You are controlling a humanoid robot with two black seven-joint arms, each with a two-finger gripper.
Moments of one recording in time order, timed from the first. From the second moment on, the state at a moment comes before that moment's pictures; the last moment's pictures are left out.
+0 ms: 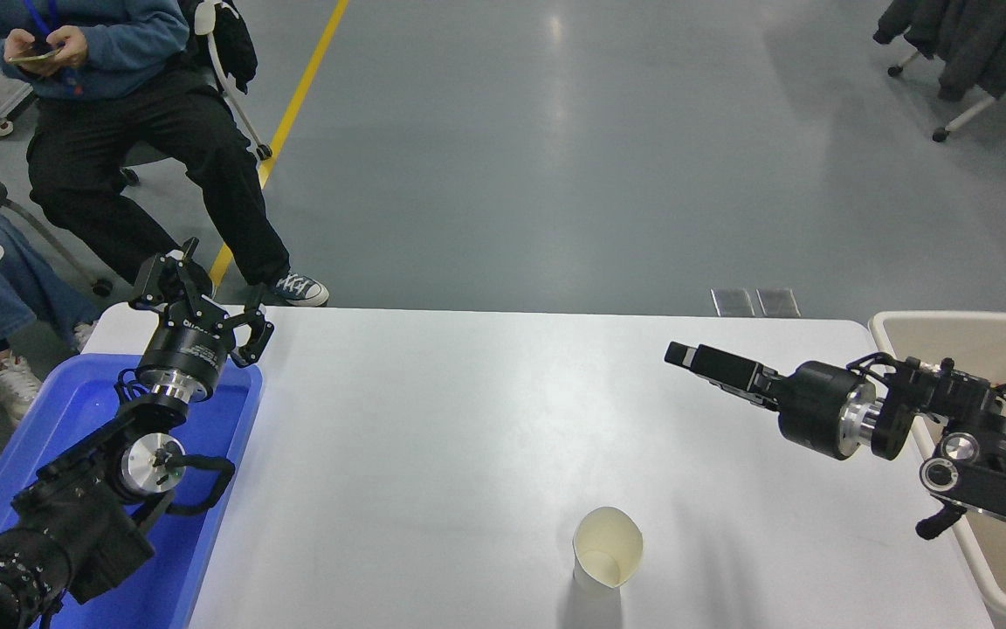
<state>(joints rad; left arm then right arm) -0.62 0.29 -0.80 -0.43 0.08 -0.50 -0.60 1.08 -0.78 -0.19 1.45 -1.02 -0.15 0.27</state>
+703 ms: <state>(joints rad) -0.62 0.29 -0.80 -0.43 0.08 -0.50 -0.60 1.40 -0.44 -0.67 1.38 -1.09 -0.15 0.29</state>
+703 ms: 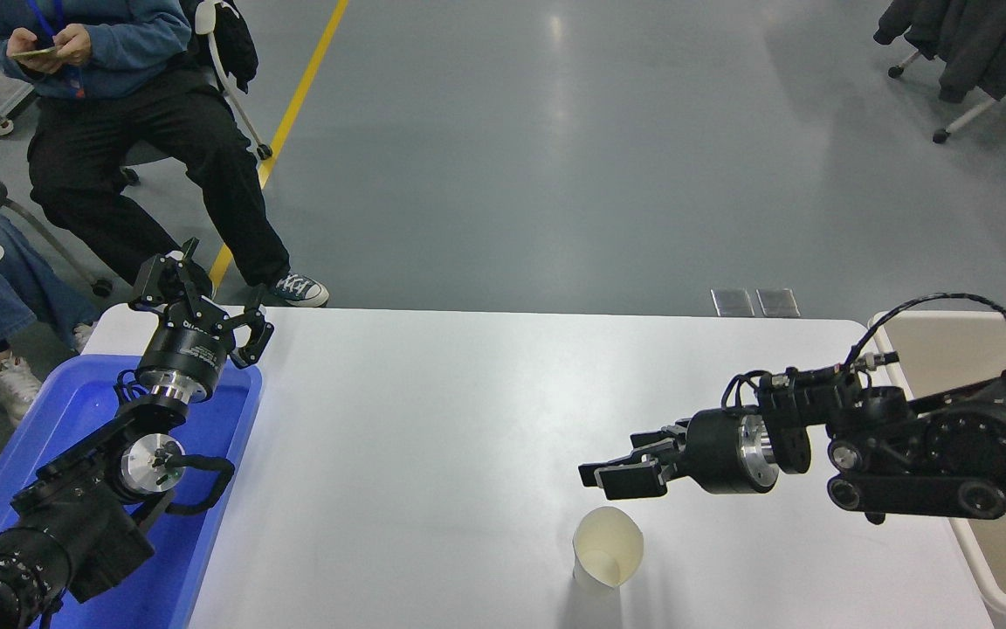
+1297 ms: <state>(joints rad) -0.62 0.29 -0.80 -0.43 0.08 -0.50 -0.60 1.39 -0.28 -0.82 1.27 -1.17 -0.18 0.31</state>
